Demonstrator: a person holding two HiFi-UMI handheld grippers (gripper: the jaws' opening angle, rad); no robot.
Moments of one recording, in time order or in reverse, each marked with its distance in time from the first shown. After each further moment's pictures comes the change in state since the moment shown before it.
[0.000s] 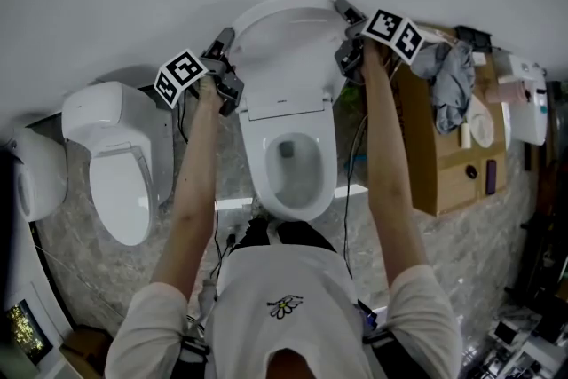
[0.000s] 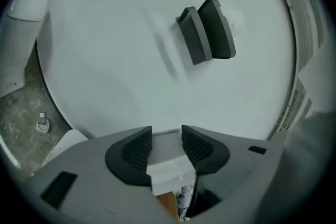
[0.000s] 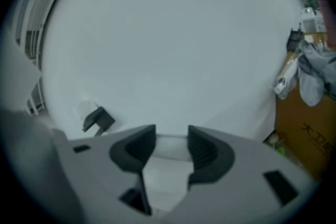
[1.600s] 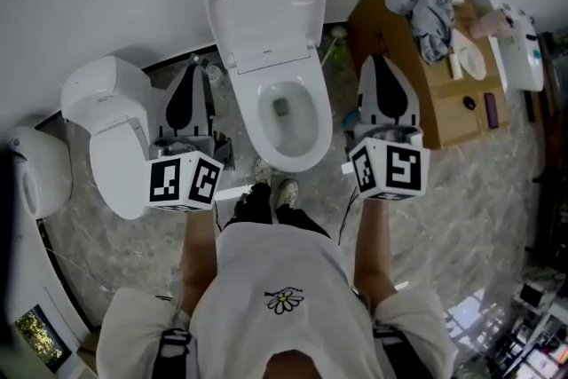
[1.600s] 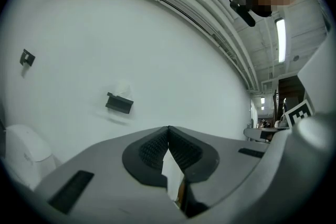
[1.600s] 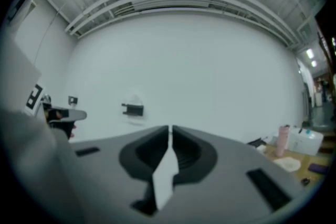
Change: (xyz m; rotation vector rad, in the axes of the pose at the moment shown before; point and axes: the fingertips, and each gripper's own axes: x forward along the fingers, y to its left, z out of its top) left arm -0.305 -0.196 -0.107 0.920 -0.268 -0.094; right arm -0.389 0.121 -0.121 -0.745 -0.478 -0.200
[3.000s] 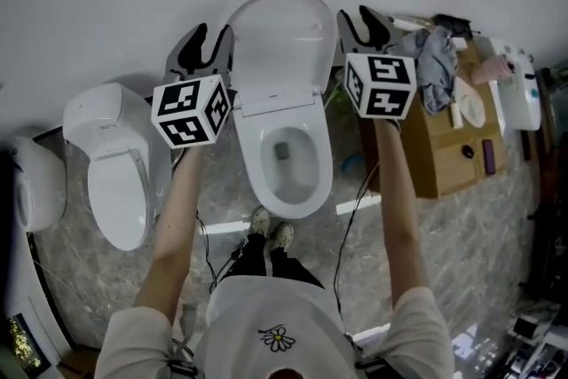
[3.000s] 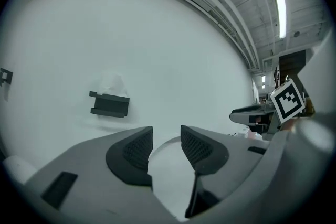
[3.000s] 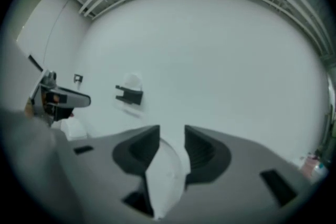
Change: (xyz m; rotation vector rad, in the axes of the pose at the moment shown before) left arm 0.164 0.054 -0.008 0.164 0.122 0.013; right arm 0.213 -0.003 -0.003 -0.197 0.119 0.147
